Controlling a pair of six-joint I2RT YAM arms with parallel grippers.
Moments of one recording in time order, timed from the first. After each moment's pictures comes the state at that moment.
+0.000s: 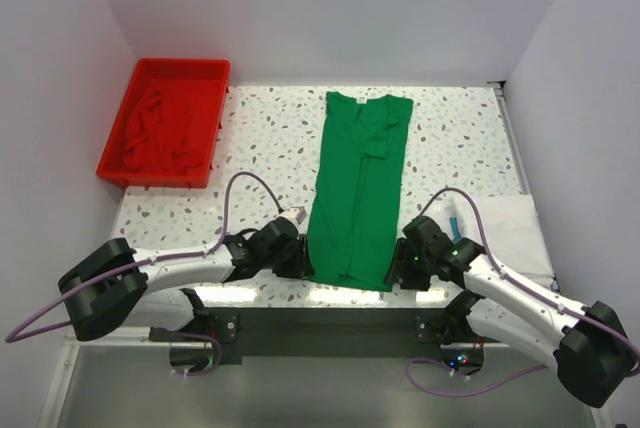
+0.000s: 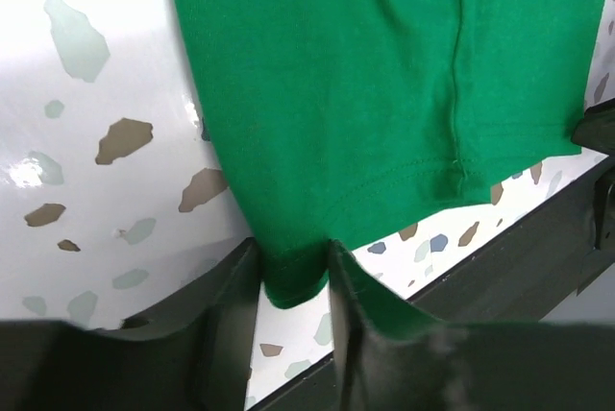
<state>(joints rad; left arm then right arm) -0.96 1.28 0.46 -0.09 0.04 -0.84 0.66 0.88 0.39 -0.68 -0.07 0.95</state>
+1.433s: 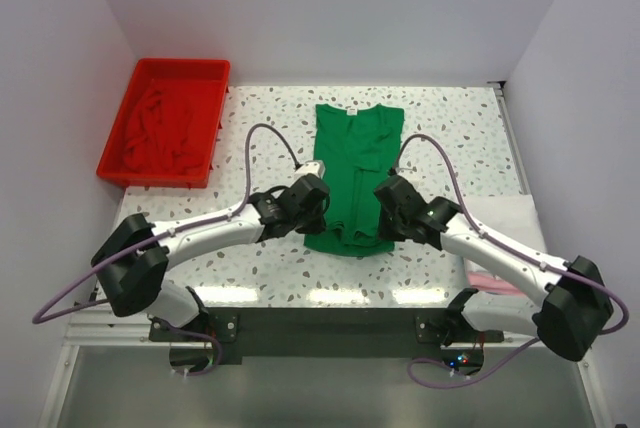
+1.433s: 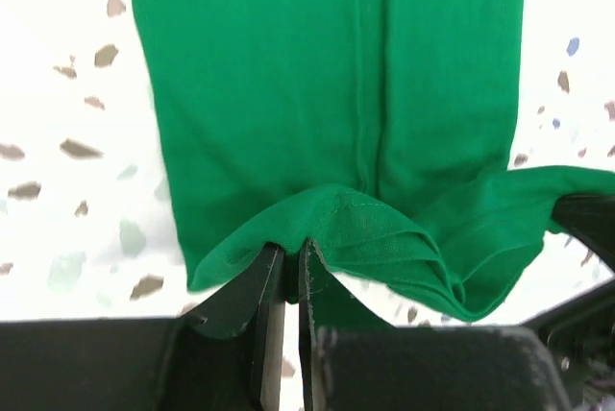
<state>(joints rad) -0.93 1.46 0.92 -0.36 -0.20 -0.80 0.75 1.14 0.80 -0.70 0.23 0.77</state>
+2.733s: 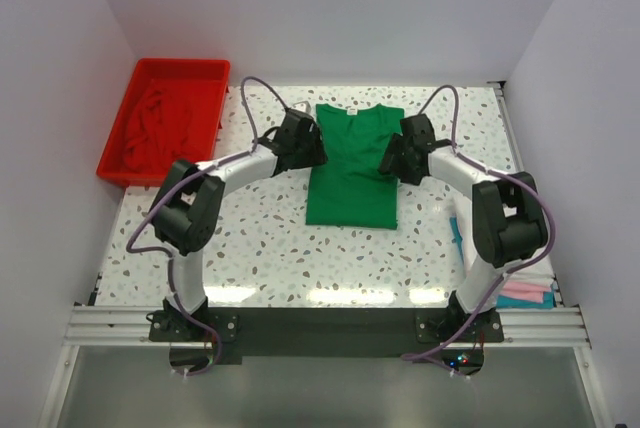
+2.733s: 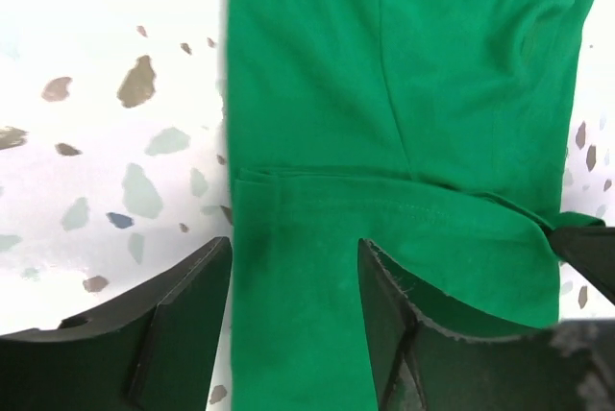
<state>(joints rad) -0.56 1.95 1.35 -0.18 -0.08 -0.63 0.28 1.77 1.15 -0.38 0.06 0.65</state>
